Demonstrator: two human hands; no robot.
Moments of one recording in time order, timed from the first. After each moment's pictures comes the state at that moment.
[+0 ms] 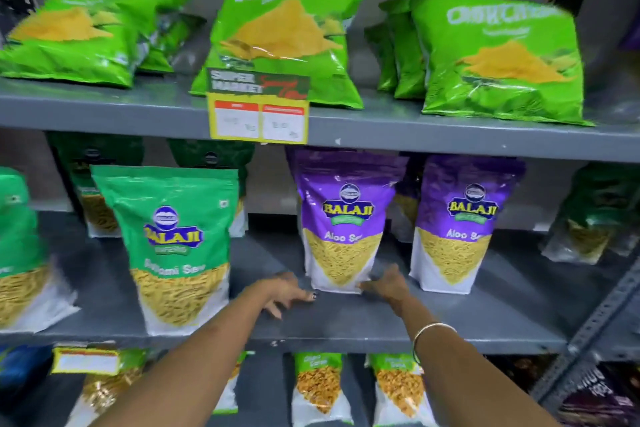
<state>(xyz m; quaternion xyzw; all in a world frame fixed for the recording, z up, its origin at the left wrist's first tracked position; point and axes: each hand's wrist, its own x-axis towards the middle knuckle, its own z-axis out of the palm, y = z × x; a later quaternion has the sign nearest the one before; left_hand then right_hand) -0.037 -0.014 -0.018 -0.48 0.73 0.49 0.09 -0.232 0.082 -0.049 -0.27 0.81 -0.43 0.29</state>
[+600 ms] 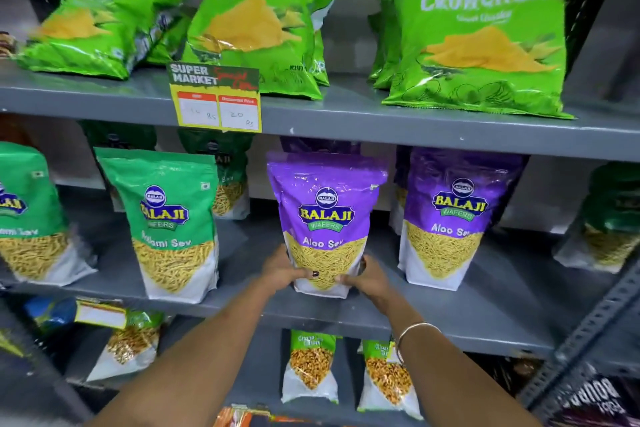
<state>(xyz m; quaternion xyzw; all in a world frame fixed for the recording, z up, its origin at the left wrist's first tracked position) -0.069 0.030 -0.017 -0.53 0.69 0.45 -0.22 -0.254 0.088 -0.078 -0.39 0.70 -0.48 0.37</state>
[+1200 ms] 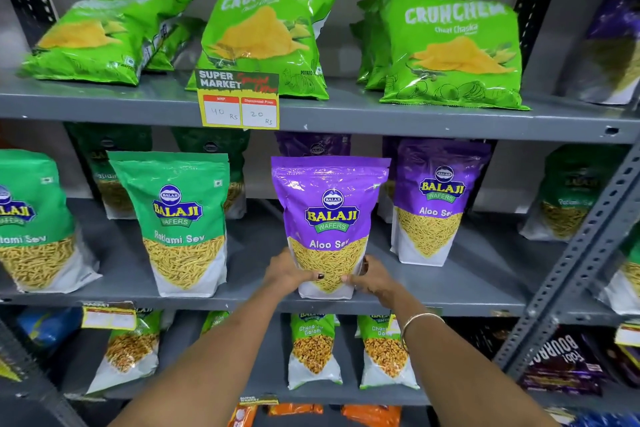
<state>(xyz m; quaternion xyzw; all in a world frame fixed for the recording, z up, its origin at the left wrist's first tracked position) -0.043 0.061 -0.017 -0.51 0.75 0.38 -0.19 -0.216 0.143 -0.049 -0.34 0.71 -0.47 0.40</state>
